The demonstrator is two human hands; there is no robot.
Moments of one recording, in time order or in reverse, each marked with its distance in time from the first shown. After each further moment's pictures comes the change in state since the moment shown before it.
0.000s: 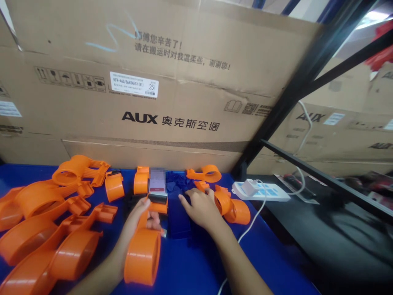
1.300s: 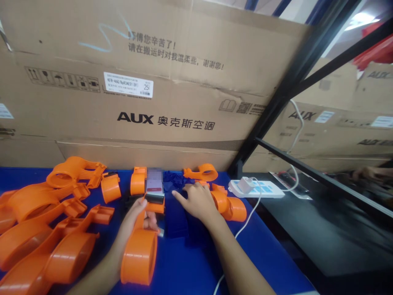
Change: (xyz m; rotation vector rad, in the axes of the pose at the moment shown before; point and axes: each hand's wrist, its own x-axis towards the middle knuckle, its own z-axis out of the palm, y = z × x) left_hand -0.004 0.006 0.002 -0.083 -0.107 -0.044; right_hand 0.012 0.006 -0.002 -0.069 0.062 -0.008
